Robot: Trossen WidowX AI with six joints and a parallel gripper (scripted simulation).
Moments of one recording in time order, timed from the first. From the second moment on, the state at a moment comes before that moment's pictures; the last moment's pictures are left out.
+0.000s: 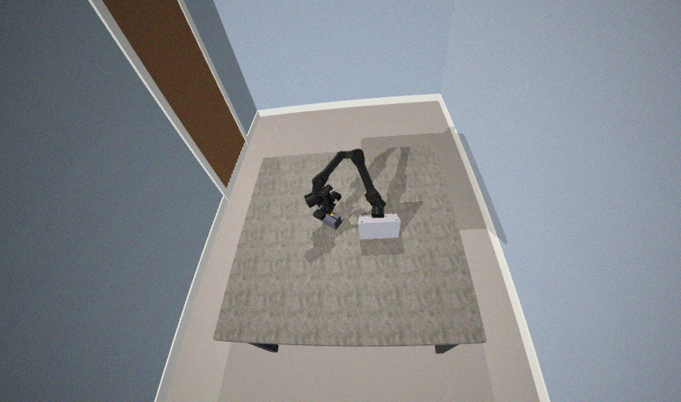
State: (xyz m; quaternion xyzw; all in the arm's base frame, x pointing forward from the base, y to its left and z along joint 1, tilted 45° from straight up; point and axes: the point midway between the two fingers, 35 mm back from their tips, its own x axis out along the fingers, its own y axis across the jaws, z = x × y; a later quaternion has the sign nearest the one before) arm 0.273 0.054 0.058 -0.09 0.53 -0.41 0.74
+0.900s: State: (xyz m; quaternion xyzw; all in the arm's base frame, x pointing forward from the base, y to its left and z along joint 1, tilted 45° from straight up) arm 0.272 0.060 0.065 -0.09 0.54 -0.40 0.74
